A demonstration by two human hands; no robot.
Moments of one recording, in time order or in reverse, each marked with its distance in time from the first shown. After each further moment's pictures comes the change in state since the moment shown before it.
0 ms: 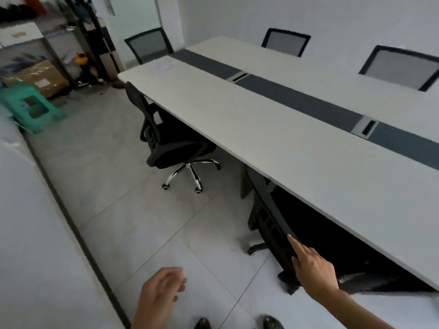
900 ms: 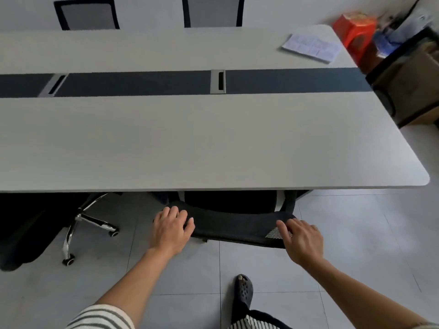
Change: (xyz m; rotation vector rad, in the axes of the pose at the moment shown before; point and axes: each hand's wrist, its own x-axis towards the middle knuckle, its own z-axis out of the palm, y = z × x) left_hand 0.220 0.059 0.289 1.418 -0.484 1.167; right_hand -0.015 0.118 0.025 0.129 0.346 0.784
